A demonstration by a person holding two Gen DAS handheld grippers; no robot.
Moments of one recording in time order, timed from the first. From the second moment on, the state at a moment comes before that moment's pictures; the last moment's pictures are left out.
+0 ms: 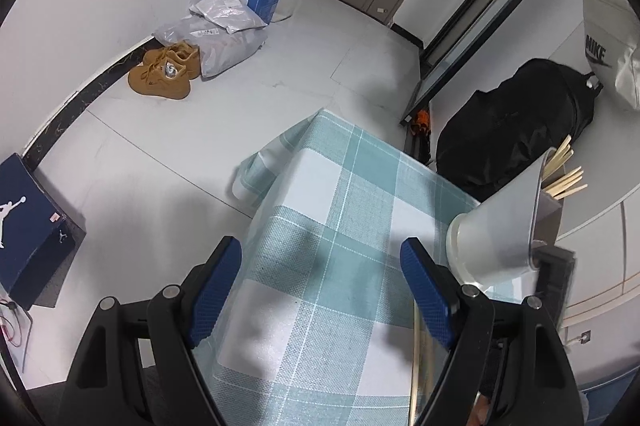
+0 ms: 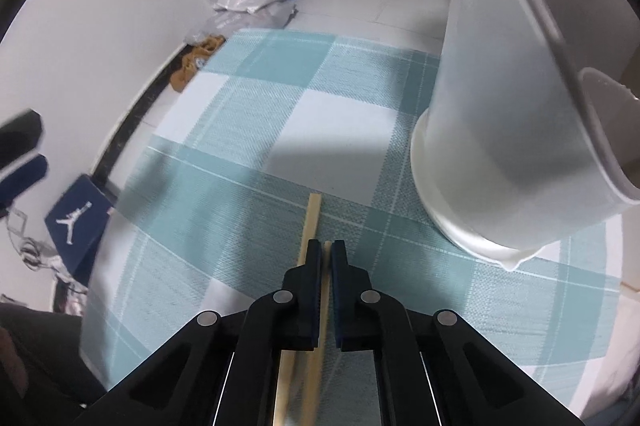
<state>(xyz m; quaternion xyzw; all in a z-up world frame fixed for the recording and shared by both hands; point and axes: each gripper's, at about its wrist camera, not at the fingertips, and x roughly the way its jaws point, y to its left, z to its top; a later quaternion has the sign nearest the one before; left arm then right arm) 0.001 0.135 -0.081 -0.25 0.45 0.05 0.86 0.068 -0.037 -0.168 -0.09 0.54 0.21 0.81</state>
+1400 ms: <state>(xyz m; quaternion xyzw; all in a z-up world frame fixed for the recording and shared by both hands) 0.046 0.020 -0.128 -0.08 0.56 0.02 0.82 0.038 -0.248 -0.110 0.28 0.43 0.24 0.82</state>
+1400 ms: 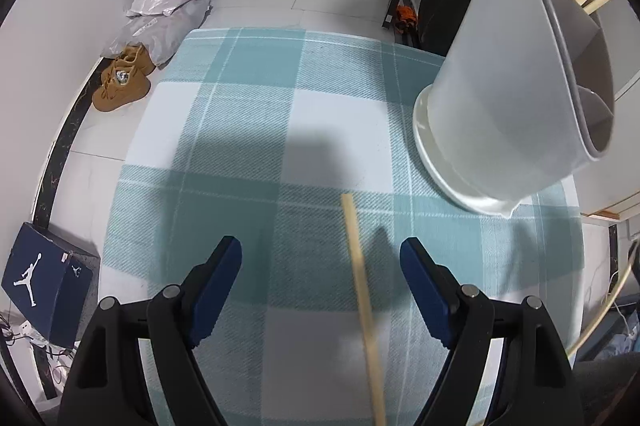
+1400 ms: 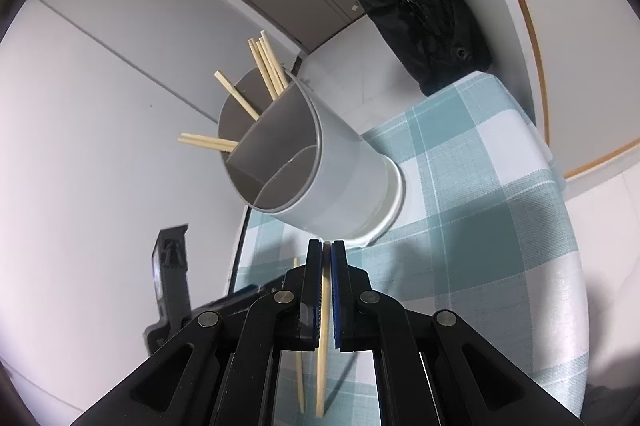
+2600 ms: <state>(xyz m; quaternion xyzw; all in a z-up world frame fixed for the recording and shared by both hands) 0.039 -0.011 -0.099 -0.05 0.48 -0.01 0.88 0.040 -0.261 -0.104 0.27 0.43 0.24 0.83</state>
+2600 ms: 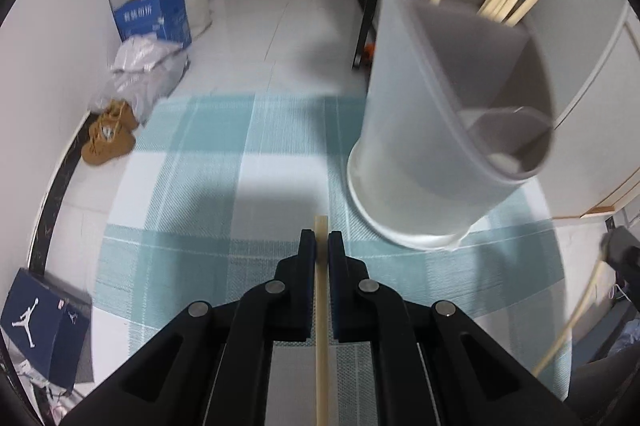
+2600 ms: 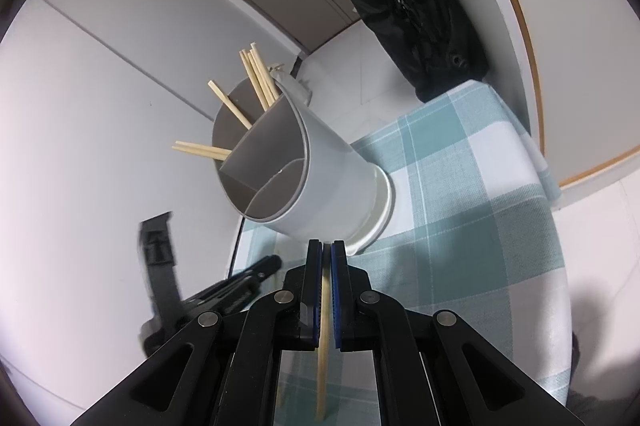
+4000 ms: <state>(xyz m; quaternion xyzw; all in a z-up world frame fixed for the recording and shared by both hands) -0.027 -0.025 -0.004 -0.04 0.38 -0.08 0.92 -0.007 -0.222 -0.040 0.16 0.32 0.26 0.90</state>
